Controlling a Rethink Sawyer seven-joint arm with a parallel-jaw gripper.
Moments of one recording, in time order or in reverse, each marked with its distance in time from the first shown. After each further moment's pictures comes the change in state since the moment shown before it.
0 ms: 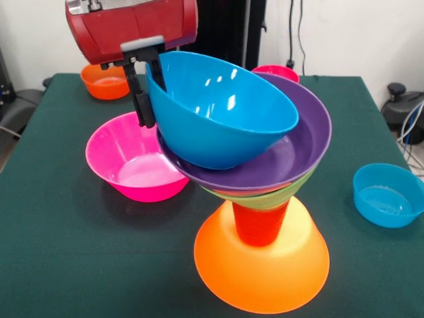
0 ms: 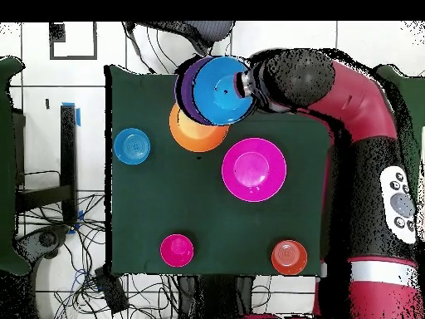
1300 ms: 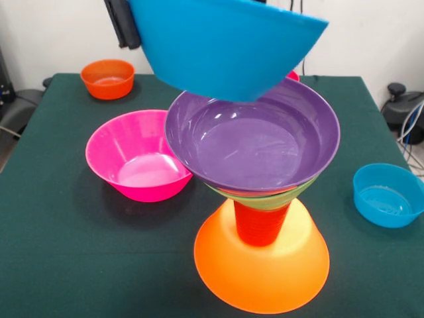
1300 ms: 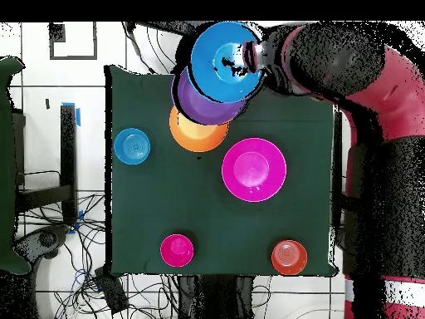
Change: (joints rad) arm -0.111 -0.096 0.180 0.002 0.039 0.006 0.000
